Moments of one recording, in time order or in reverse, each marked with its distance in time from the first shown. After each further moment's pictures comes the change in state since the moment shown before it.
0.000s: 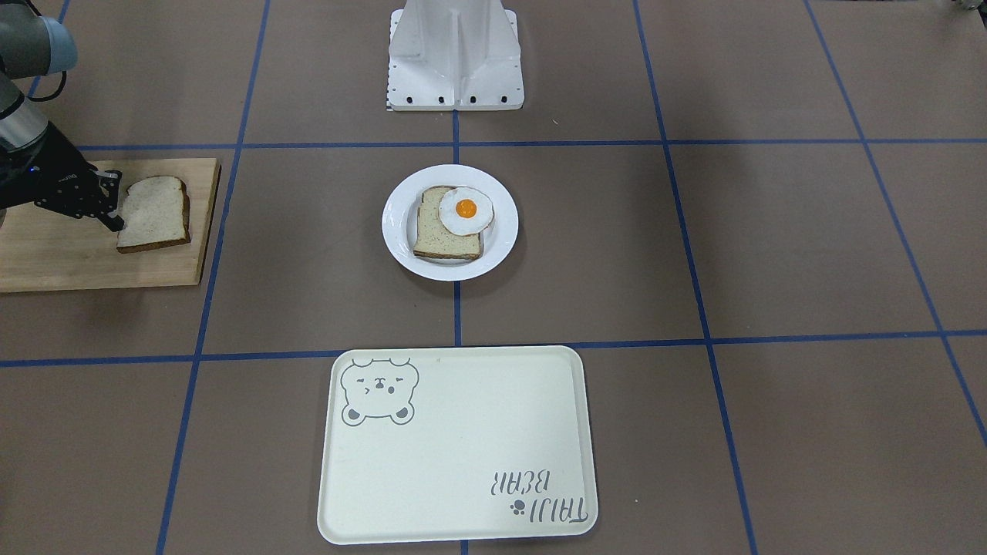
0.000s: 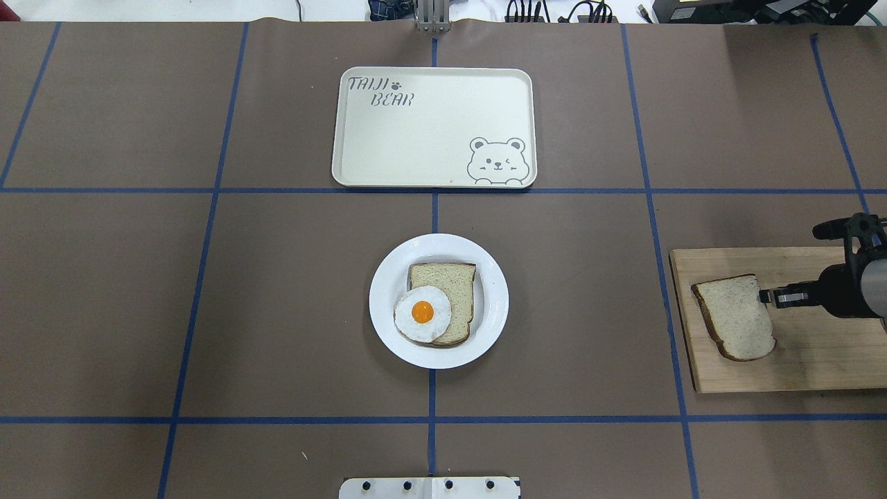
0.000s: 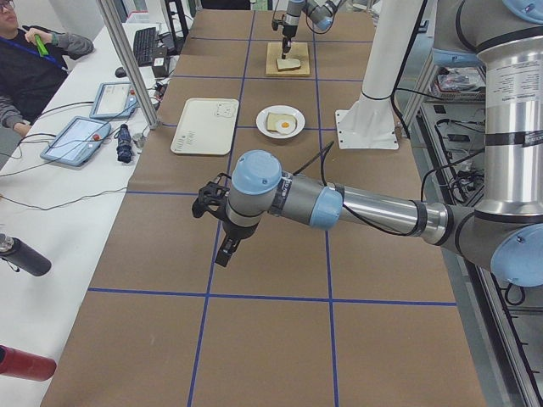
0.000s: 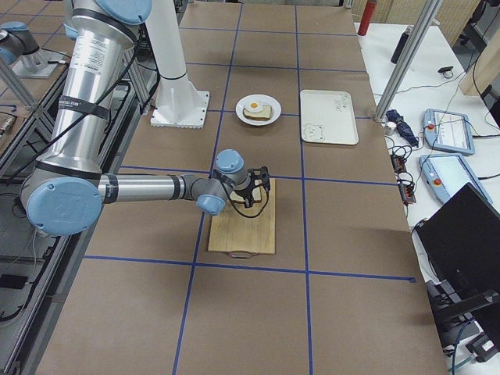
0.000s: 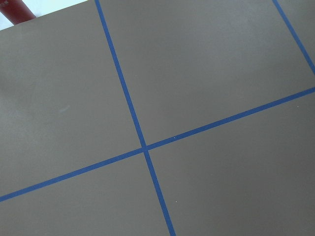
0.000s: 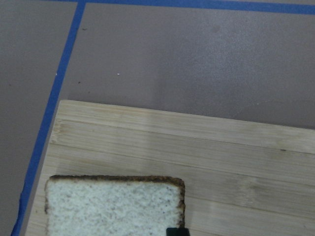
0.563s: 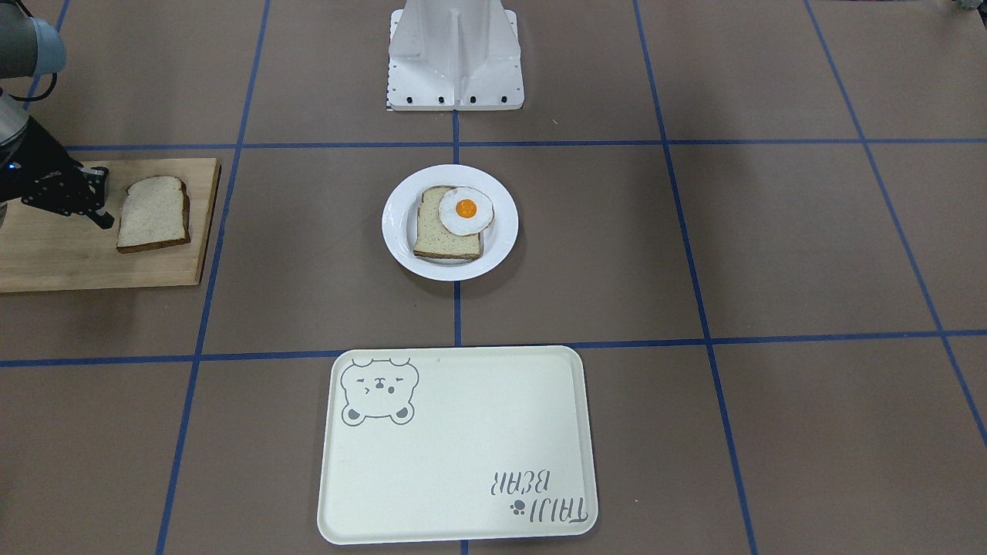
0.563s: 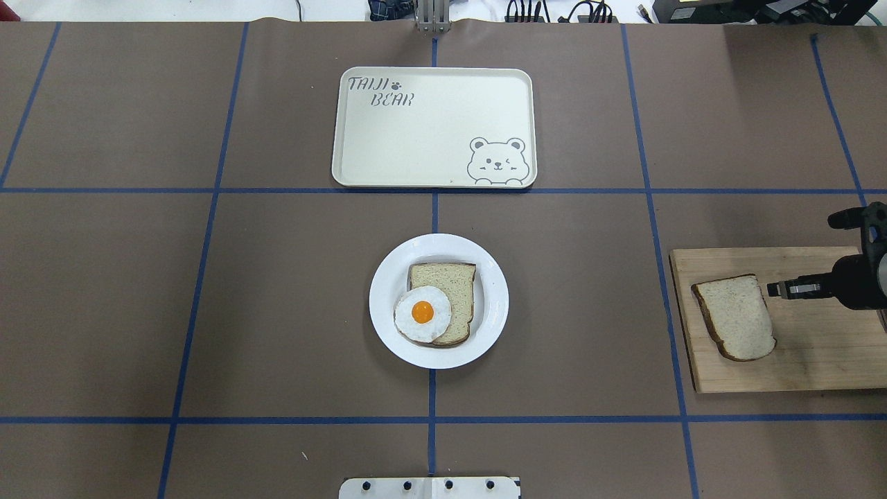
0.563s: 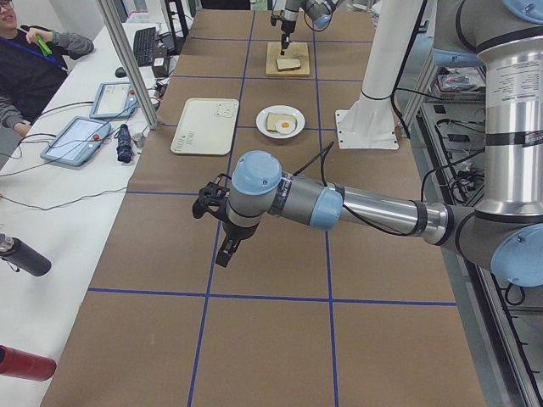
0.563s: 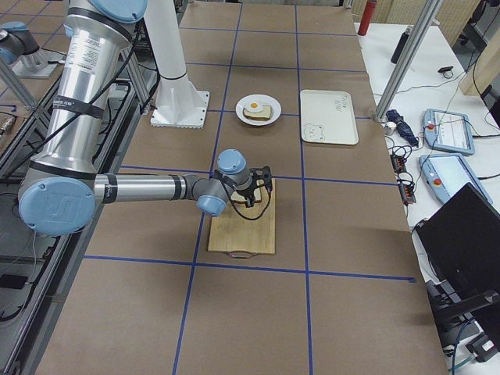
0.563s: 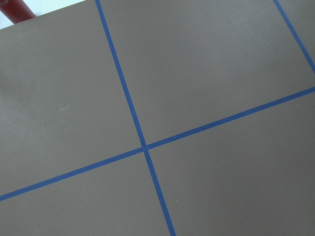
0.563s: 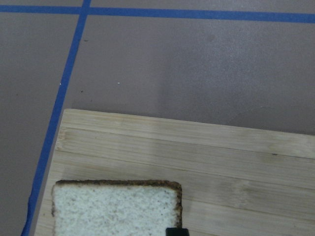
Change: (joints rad) left arm 0.000 0.000 0.001 0.001 0.000 0.000; right arm 0.054 0.010 0.001 -0.001 0.067 -0.001
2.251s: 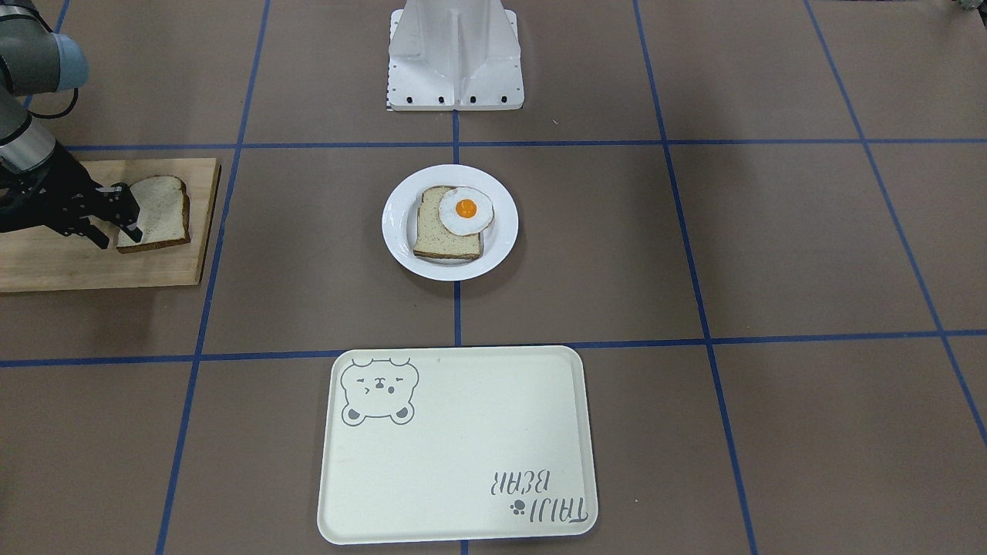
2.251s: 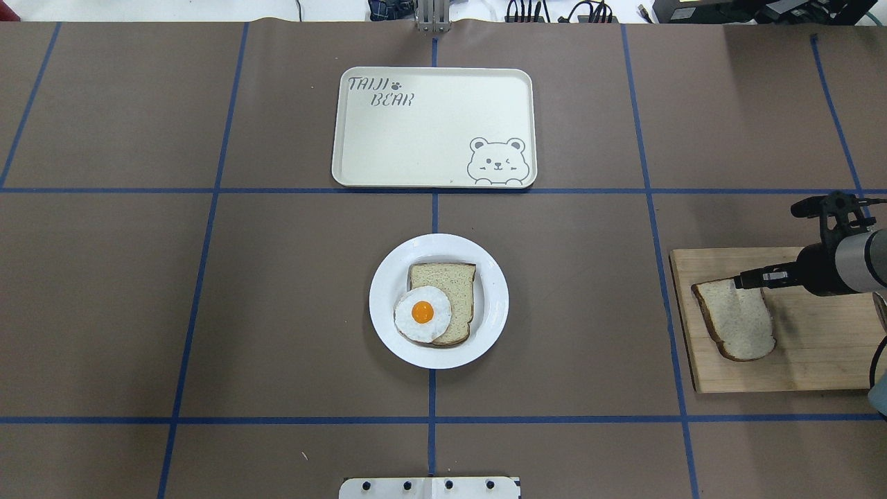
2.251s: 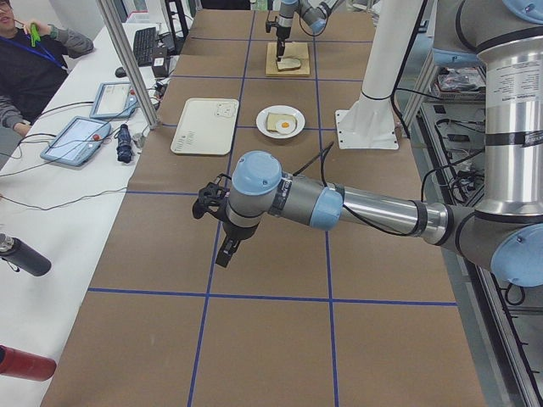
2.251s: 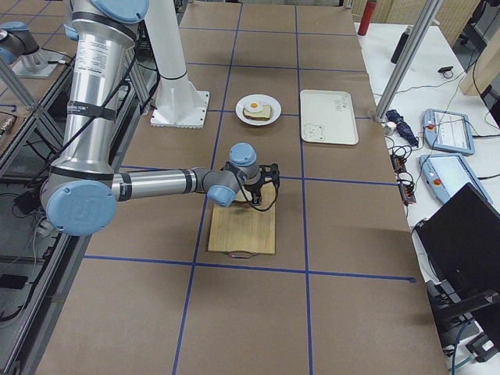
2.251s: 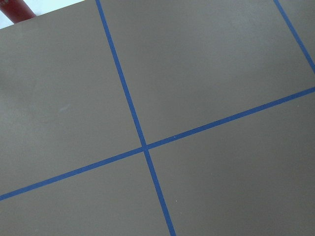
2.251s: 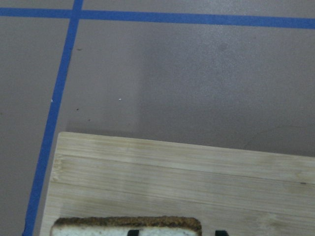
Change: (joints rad) left arm 0.000 0.000 0.001 0.000 0.000 -0.001; right arm -0.027 0.077 -0.009 -0.143 -0.032 -0.002
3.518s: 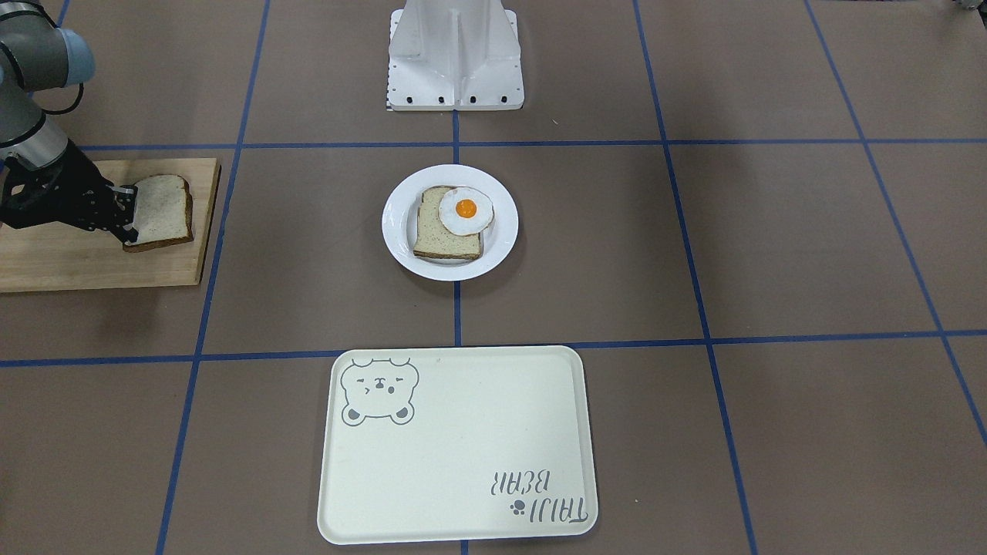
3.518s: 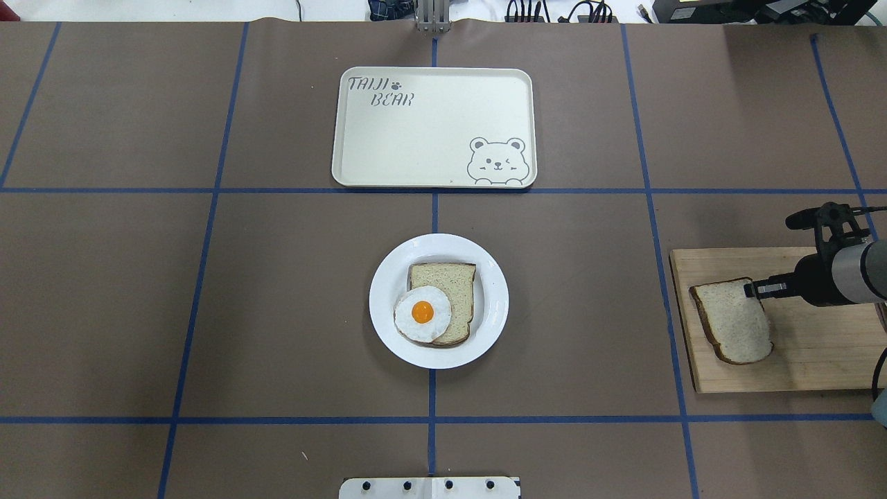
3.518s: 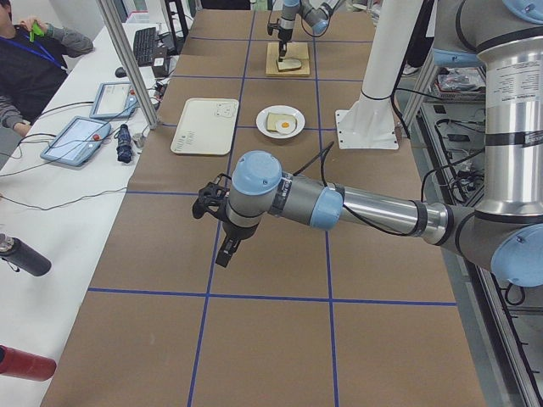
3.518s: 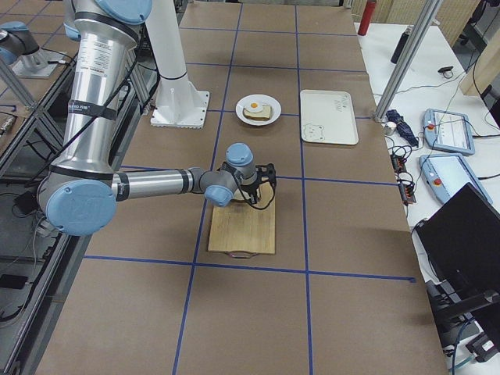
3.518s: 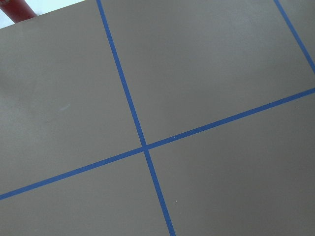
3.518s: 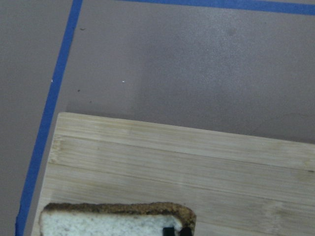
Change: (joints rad) left arm 0.000 0.000 -0.002 0.000 0.000 -0.005; right arm -0.032 -0.024 0.014 0.000 -0.022 -0.038
